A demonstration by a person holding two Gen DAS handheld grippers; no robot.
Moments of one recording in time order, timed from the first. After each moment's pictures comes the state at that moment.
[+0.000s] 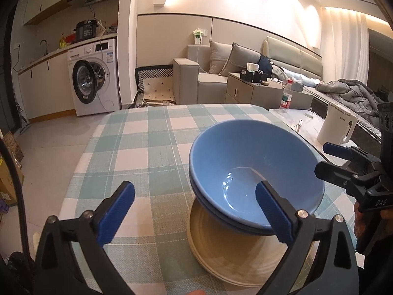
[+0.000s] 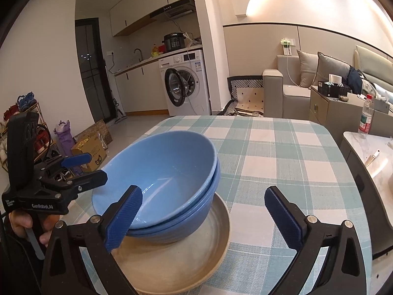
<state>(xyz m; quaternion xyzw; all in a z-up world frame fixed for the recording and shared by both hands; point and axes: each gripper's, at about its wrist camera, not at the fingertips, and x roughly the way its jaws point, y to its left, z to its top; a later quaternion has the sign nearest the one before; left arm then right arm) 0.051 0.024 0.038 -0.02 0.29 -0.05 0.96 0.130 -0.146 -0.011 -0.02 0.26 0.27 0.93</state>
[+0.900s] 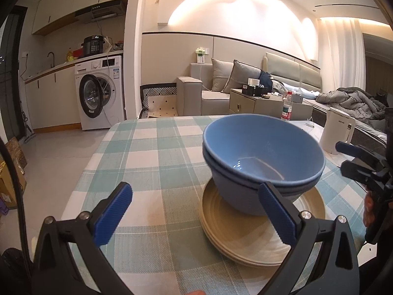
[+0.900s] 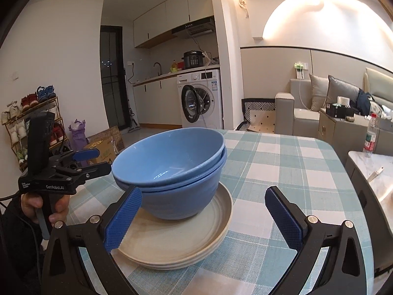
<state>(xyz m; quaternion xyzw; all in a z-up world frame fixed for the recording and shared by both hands) 0.011 0.040 0.007 -0.02 0.23 -0.04 0.97 0.073 -0.169 -0.032 -0.04 0.18 0.31 0.93</state>
